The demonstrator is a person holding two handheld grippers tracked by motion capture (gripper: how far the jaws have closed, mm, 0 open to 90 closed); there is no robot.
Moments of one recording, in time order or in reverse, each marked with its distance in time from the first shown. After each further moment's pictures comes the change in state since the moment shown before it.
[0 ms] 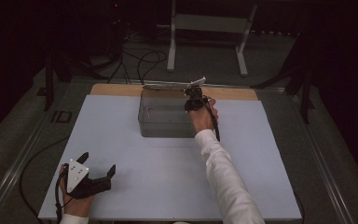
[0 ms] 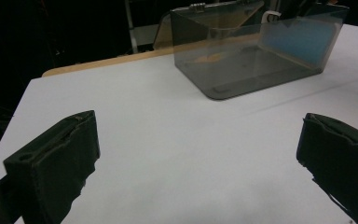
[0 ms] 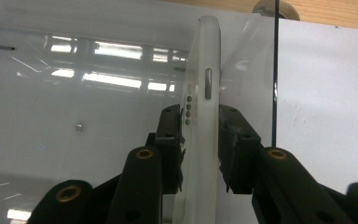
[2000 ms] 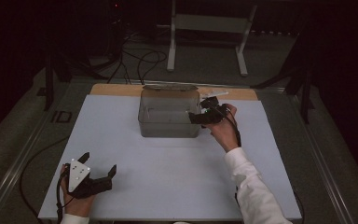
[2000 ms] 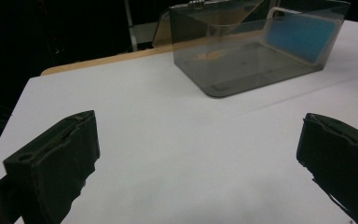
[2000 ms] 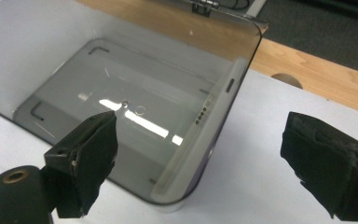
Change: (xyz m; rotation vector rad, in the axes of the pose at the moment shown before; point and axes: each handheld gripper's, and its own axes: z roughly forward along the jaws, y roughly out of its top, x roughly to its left) left arm -0.002 0.000 0.002 0.017 0.002 0.006; right arm -0.046 -0.060 -0.056 -0.350 0.234 -0.258
